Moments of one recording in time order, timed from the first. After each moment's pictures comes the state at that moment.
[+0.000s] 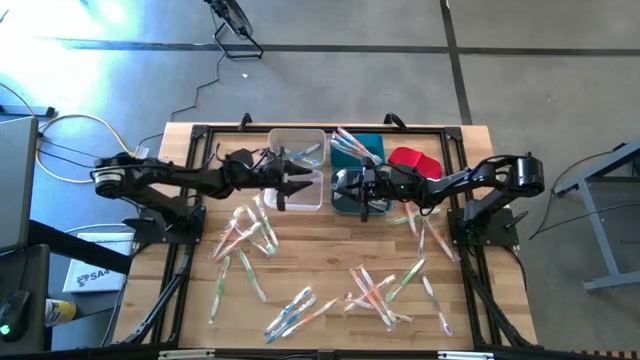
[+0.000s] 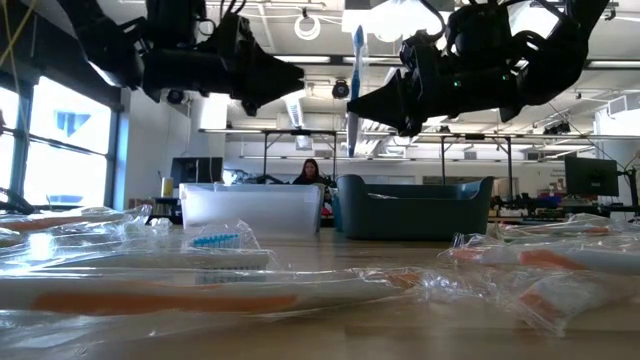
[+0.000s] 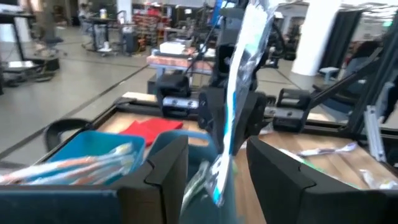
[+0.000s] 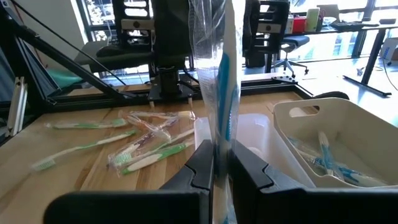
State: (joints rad) left arm 0.29 1.38 0.55 0.88 0.24 -0.08; right arm -0.20 1.55 0.51 0.95 -0.13 0.06
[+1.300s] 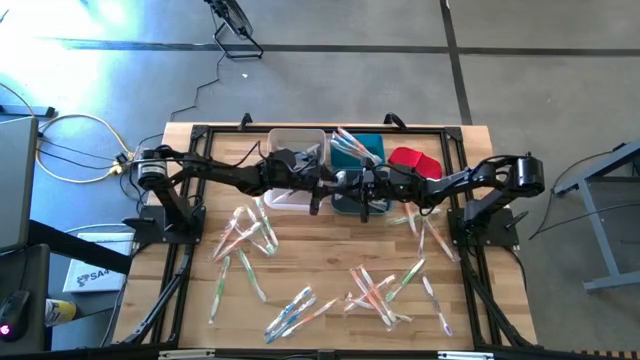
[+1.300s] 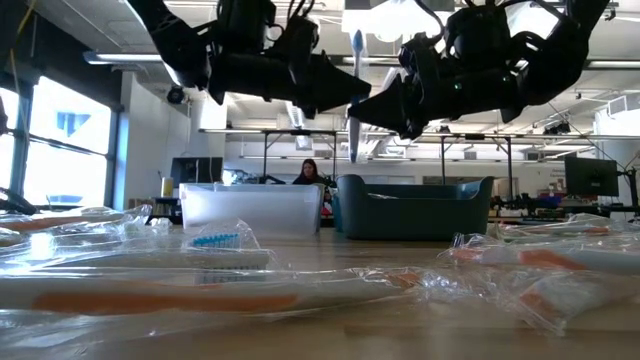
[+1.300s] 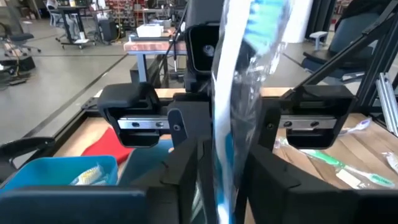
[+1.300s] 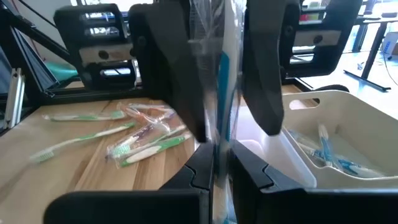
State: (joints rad) left arm 0.22 1.70 0.90 0.76 0.24 0.04; right arm -0.20 1.55 0.51 0.92 -0.13 0.05
